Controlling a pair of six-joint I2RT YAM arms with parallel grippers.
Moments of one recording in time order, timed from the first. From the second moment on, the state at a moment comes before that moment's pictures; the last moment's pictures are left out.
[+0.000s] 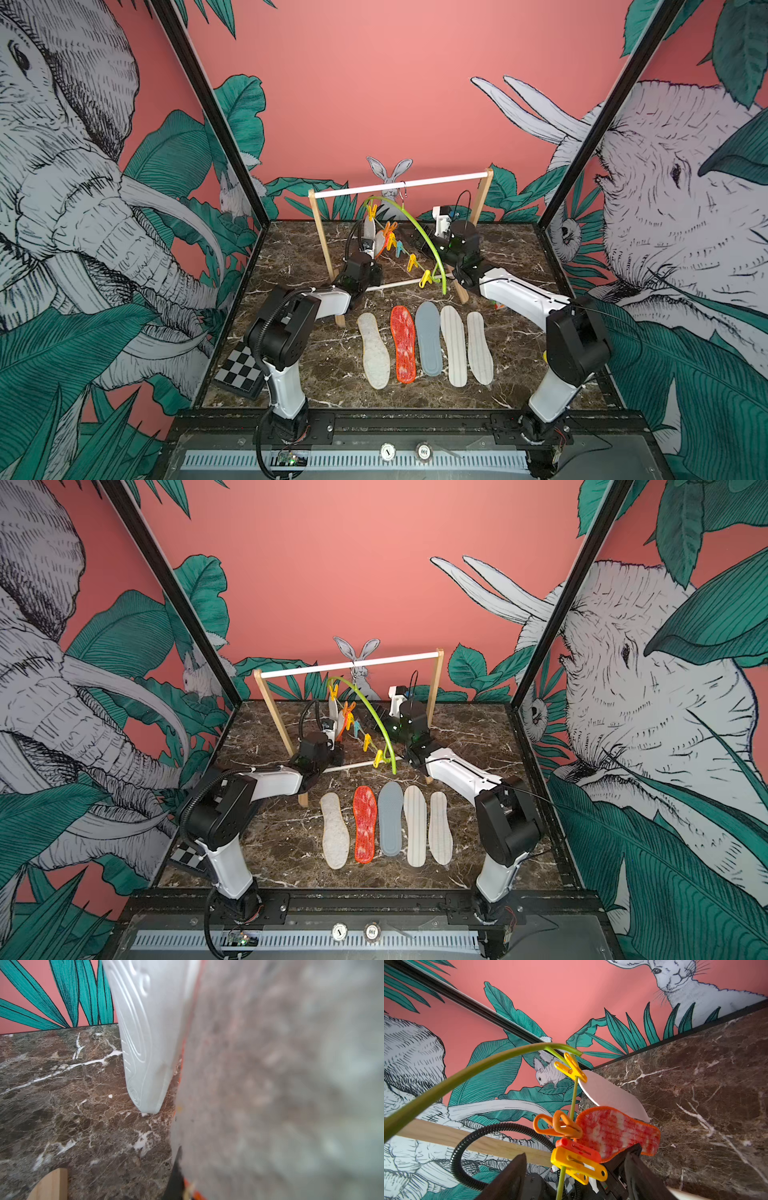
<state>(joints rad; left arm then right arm) -0.48 1.83 0.94 0.41 -0.14 -0.13 0.54 1.73 1.27 0.35 -0.37 0.94</state>
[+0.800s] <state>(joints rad) -0.46 1.83 1.03 0.27 -0.16 -0.06 0.54 1.85 1.45 0.26 -0.39 0.92</state>
